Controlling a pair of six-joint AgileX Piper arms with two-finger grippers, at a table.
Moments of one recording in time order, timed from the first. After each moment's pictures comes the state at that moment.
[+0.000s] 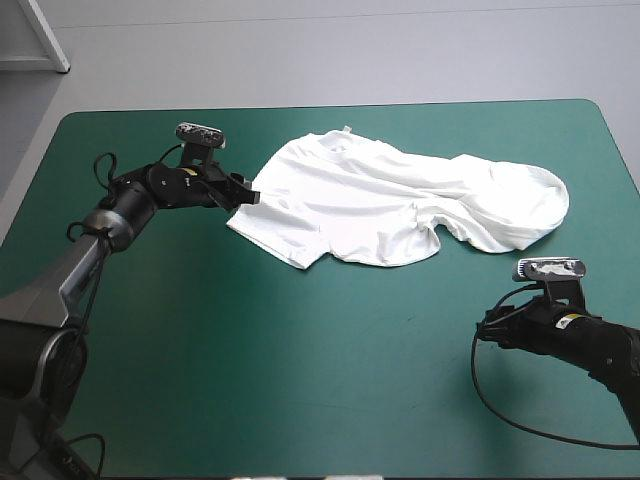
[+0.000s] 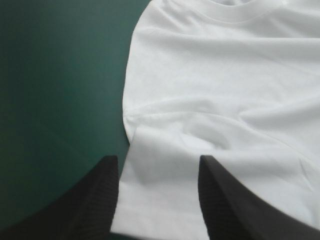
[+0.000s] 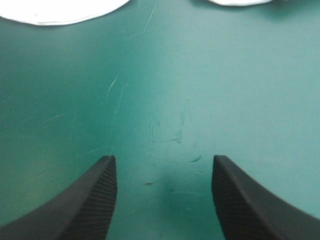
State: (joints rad) left arm -0.18 1.76 -1.37 -0.47 0.48 0.51; right arm 0.01 0.93 -0.60 0.36 0.65 -0.29
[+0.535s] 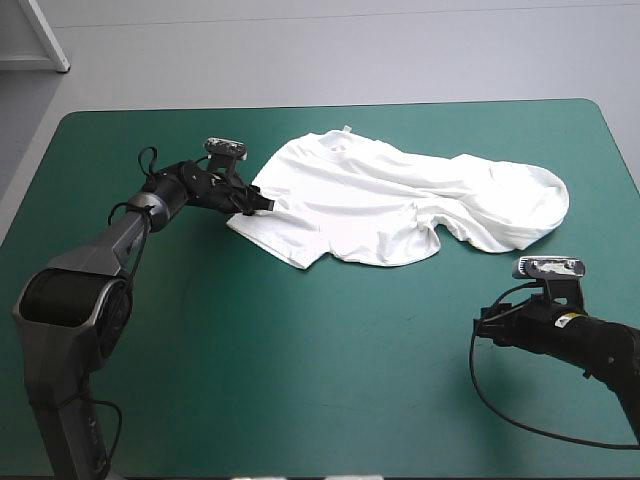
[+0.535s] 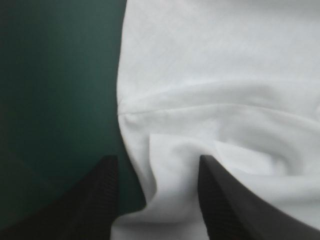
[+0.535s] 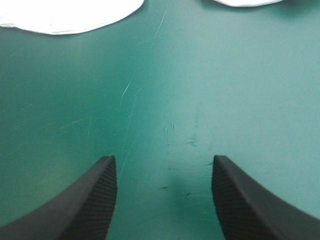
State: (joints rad) left arm -0.18 2.04 -1.53 -0.47 0.54 0.51; right arm 0.01 0.93 -0.60 0.42 0.65 -0.29
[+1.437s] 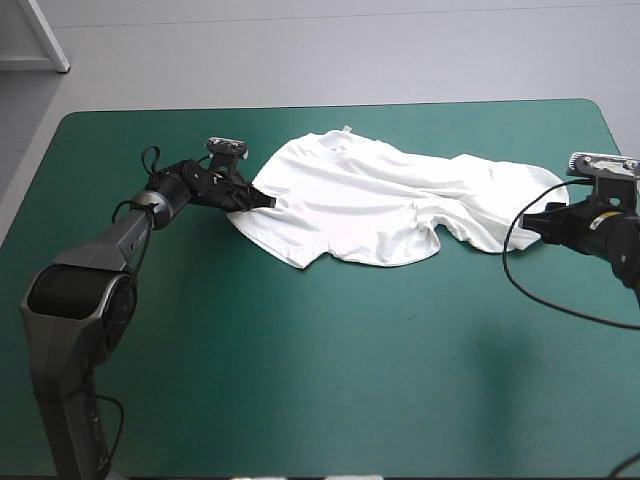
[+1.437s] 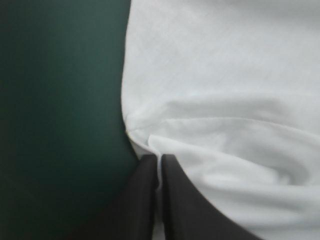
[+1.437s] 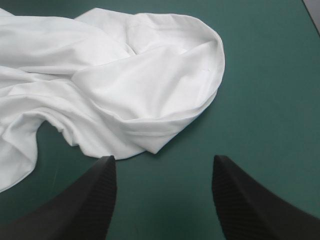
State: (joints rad) left arm -0.18 2.09 -1.56 -0.48 0.54 0.51; right arm -0.09 1.22 -1.06 0.04 0.65 0.03
